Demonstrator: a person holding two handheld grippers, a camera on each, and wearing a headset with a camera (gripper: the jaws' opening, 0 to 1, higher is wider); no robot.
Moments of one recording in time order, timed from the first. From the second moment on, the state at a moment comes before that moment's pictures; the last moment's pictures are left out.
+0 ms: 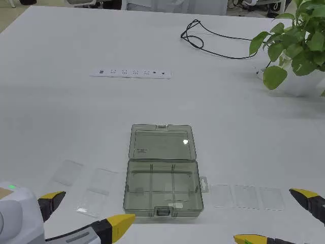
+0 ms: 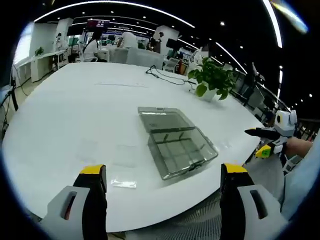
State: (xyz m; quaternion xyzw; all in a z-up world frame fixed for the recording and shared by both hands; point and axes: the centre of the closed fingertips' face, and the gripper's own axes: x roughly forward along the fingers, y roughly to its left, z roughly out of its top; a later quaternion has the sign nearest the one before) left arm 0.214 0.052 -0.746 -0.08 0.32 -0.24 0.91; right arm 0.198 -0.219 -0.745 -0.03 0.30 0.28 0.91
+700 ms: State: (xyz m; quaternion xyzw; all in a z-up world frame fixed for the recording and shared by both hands) left arm 0.215 0.054 -0.748 -0.09 0.32 -0.23 0.91; right arm 0.202 -0.222 -0.749 -0.03 0.30 0.29 0.91
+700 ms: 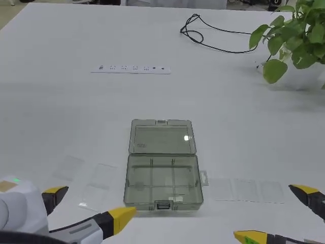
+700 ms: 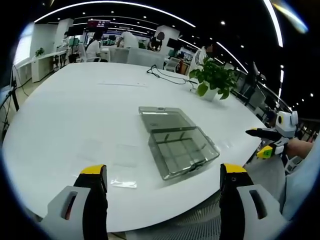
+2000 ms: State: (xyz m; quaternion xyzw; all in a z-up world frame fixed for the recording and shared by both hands) left arm 0.208 0.060 -0.746 -0.09 0.32 -0.22 0.92; right arm 0.203 -0.230 -0.743 -0.04 0.29 0.28 0.91
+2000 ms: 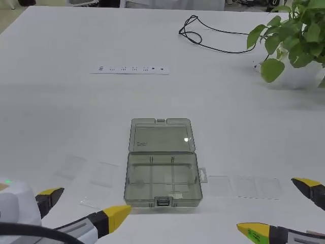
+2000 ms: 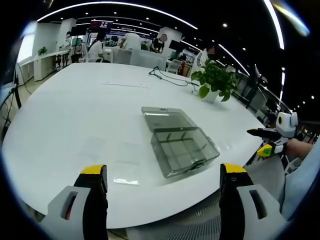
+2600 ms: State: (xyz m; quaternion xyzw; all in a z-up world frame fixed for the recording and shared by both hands) left arm 0.212 0.071 -0.753 -0.11 0.33 -0.20 0.92; right arm 0.202 -0.229 -0.742 -0.04 0.30 0.29 0.91
